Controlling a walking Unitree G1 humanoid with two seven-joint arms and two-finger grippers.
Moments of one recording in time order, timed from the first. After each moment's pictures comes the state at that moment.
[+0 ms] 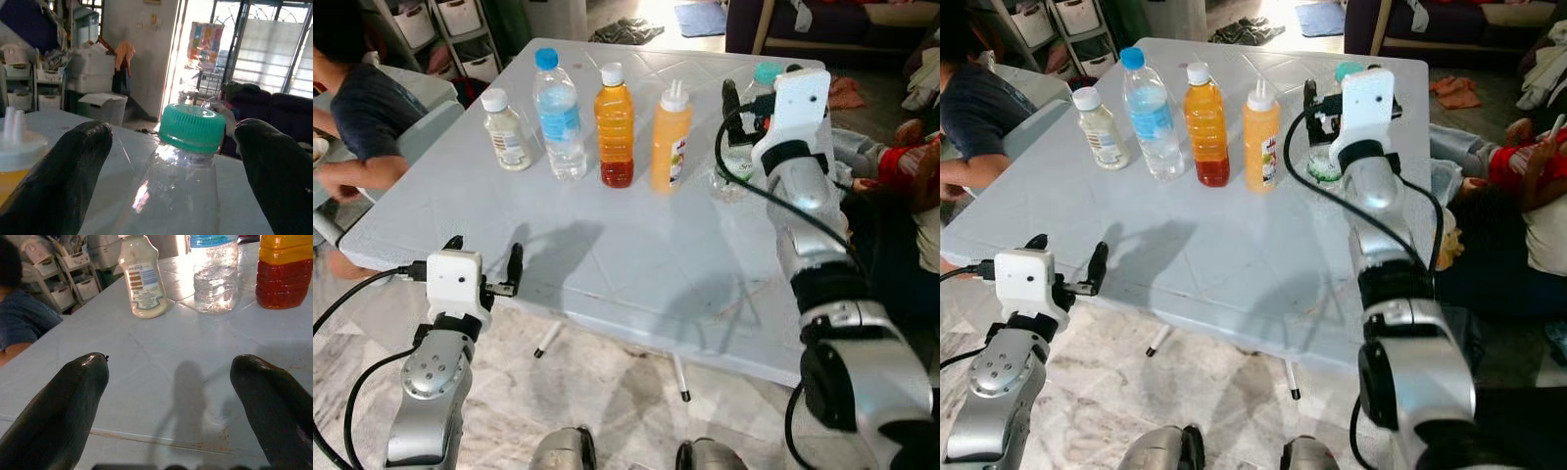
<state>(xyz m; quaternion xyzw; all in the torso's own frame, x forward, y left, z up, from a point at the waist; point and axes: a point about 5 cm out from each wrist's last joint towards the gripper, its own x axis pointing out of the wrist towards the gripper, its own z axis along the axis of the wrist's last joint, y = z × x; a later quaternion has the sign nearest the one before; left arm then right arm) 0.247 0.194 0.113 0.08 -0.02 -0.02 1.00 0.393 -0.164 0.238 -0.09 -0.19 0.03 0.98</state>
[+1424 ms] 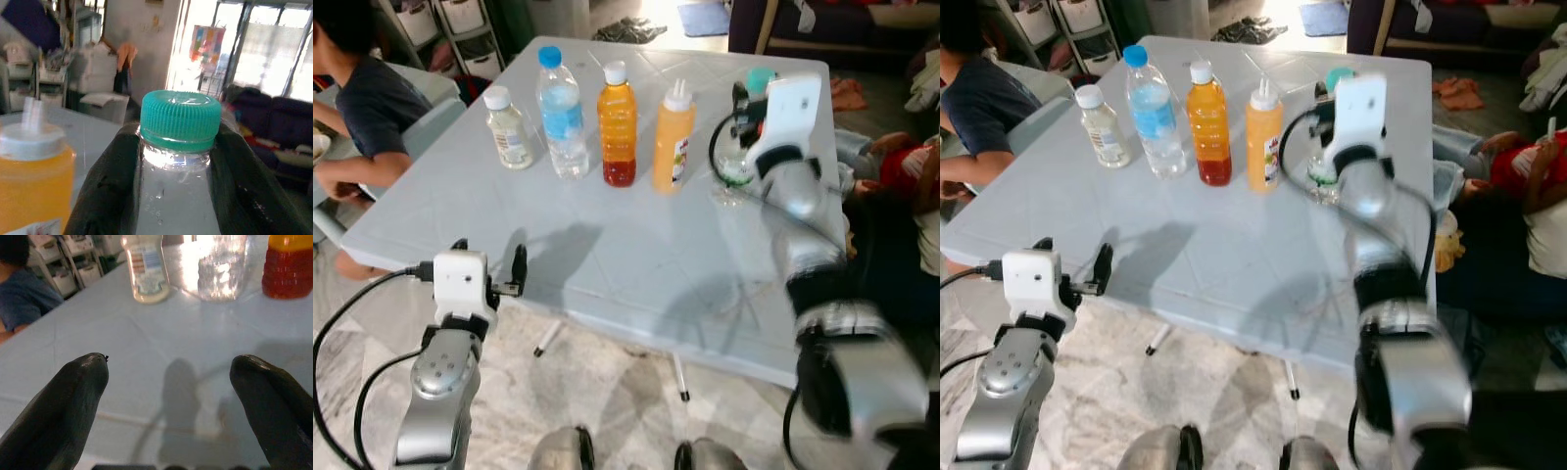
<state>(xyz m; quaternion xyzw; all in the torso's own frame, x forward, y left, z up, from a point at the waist) 0.245 0.190 0.105 0.06 0.00 0.00 1.00 0.382 -0.148 0.222 -0.10 -0.20 0.04 0.97</state>
